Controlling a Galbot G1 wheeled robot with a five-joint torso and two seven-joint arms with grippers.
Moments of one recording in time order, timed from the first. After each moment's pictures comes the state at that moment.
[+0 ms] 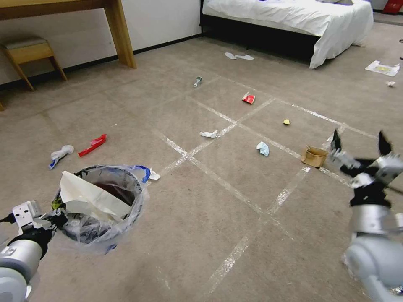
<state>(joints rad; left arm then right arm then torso) 1.65 -1.23 -1.07 -2.40 -1.01 0.69 -0.41 -1.52 1.07 0.69 2.09 0.31 0.26 0.30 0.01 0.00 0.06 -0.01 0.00</state>
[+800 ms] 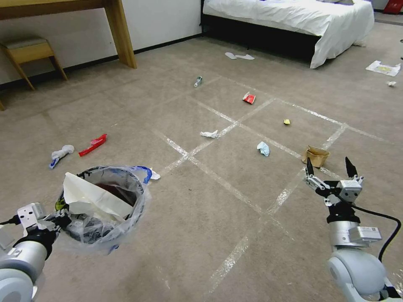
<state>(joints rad) 1.64 -1.26 -1.05 -2.36 -0.95 0.66 -0.37 -1.49 1.09 0.65 2.03 0.30 0.29 0.22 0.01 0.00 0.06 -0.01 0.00</state>
